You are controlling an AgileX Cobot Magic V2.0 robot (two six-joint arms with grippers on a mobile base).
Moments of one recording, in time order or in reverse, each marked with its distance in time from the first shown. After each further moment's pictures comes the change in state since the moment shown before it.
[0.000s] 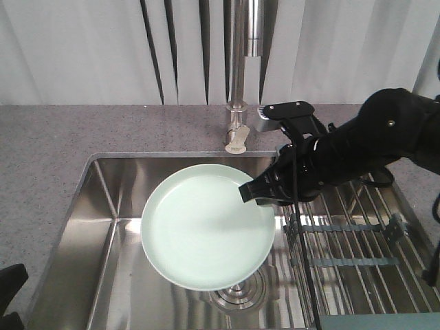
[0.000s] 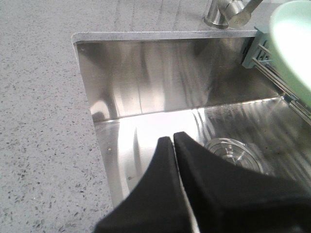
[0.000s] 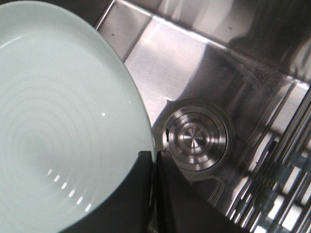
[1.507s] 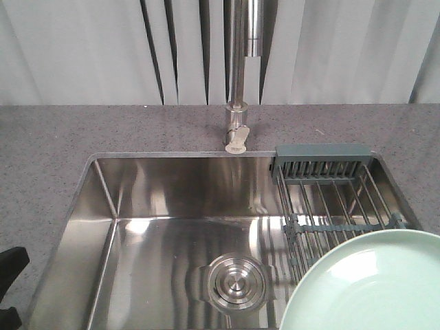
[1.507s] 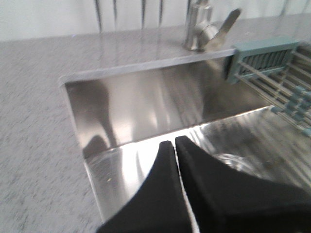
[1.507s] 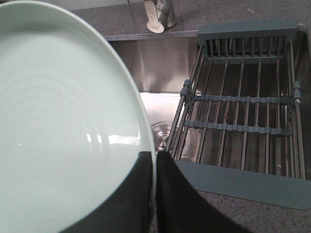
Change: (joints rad) left arm 0.000 0.000 -0.063 0.000 -0.043 0.080; right arm -0.185 -1.447 0.532 -0.191 0.323 0.393
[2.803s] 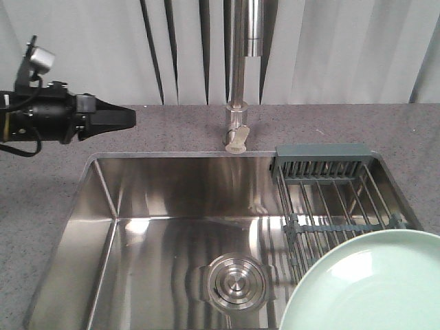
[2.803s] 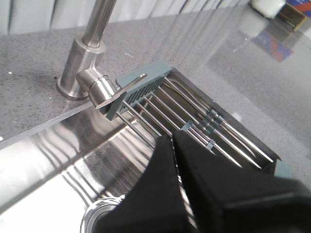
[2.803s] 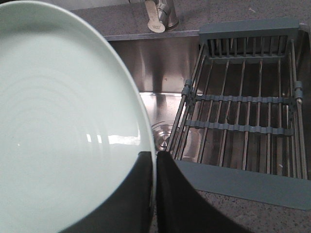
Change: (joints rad) left arm -0.062 1.013 -0.958 0.000 -0.576 -0.173; right arm 0.000 0.000 0.000 0.004 0.000 0.000
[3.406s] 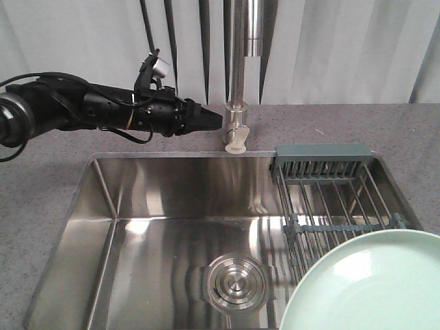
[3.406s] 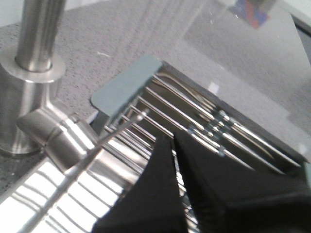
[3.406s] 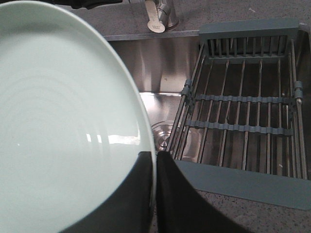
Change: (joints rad) left arm -0.276 0.480 -0.472 0.000 0.068 0.000; right arm 0.000 0.000 0.000 0.000 0.000 0.000
